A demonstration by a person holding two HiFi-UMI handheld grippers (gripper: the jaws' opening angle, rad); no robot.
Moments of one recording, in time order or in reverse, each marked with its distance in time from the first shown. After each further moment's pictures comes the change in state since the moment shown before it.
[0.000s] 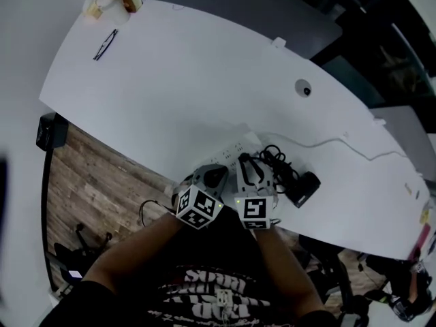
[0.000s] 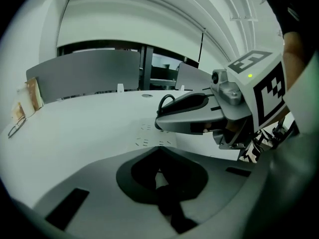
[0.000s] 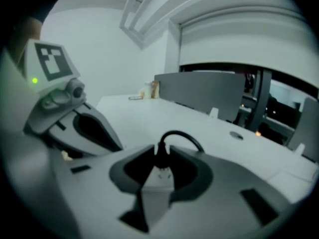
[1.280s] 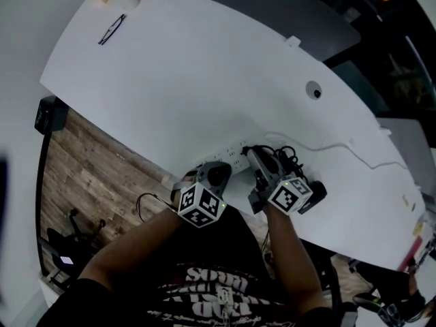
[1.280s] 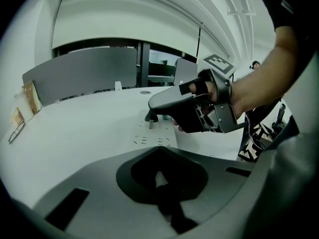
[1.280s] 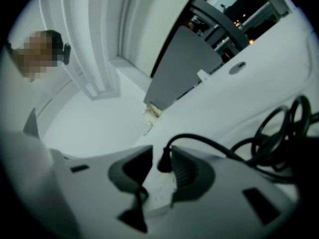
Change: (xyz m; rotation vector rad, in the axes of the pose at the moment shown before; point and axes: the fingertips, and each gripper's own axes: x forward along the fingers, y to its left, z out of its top) left arm 0.003 -0.002 -0.002 0.048 0.041 0.000; right arm 0.011 -0.026 0.011 0.862 -0.126 0.440
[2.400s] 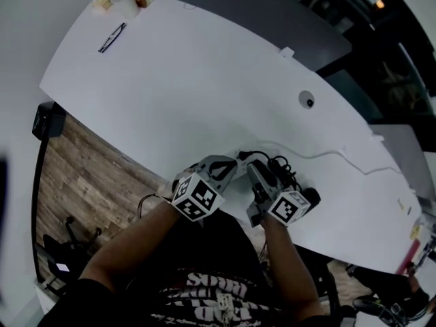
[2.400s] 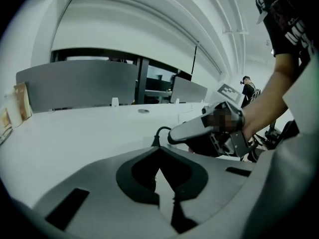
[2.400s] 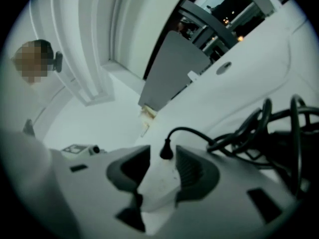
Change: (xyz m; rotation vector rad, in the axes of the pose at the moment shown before) left arm -0.001 0.019 0.058 -0.015 -0.169 -0.098; right arm -0.021 -0.001 -0.004 0.086 0.003 -0.049
